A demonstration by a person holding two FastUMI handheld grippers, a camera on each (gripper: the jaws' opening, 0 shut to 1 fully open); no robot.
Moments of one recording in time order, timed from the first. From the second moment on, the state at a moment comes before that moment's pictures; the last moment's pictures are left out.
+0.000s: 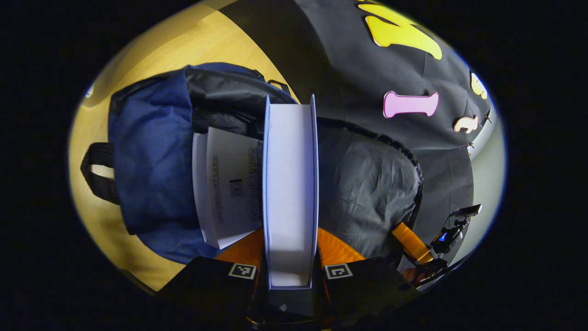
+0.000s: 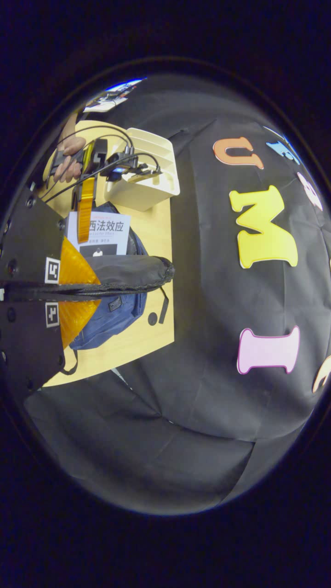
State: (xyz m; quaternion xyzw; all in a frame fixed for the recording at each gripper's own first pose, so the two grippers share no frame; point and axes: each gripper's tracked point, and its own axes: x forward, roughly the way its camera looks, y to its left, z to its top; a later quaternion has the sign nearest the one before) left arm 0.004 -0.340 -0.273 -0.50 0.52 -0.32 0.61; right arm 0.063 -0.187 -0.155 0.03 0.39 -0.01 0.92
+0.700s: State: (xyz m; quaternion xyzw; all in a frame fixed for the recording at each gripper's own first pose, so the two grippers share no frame) left arm 0.006 -0.369 -0.319 -0.48 0.59 -0.31 0.57; right arm 0.074 -0.173 -0.162 0.02 0.40 0.01 0.92
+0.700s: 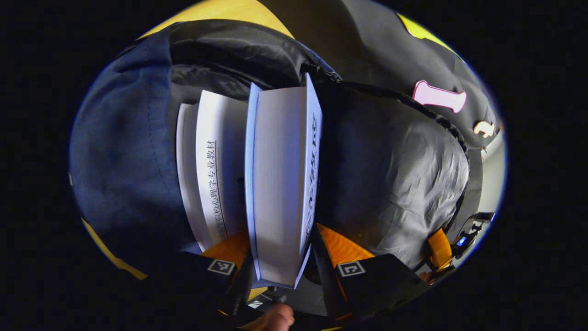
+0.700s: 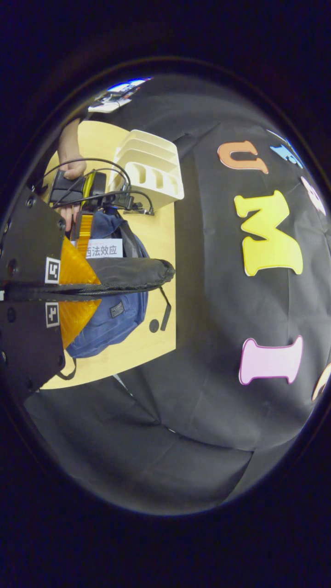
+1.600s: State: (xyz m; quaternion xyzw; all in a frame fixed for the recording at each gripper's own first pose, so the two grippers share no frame) left arm 0.004 -0.181 -0.247 -0.09 0.56 -0.19 0.80; right arm 0.066 -0.112 -0.166 0.05 0.39 0.04 0.92
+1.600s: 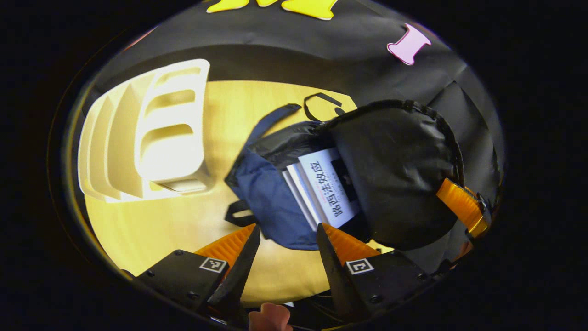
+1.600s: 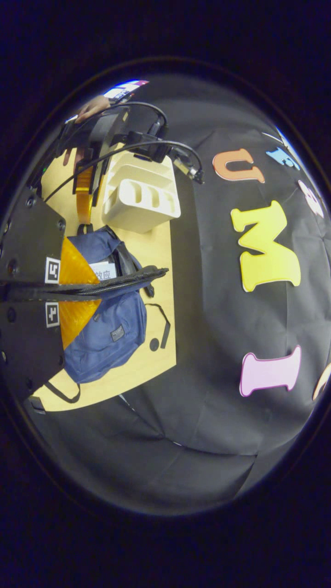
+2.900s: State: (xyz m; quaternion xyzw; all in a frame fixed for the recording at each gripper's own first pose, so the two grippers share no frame) left arm 0.053 0.090 -0.022 -0.06 0.19 0.07 0.98; right arm 0.059 0.078 -0.309 0.07 0.48 0.17 0.86
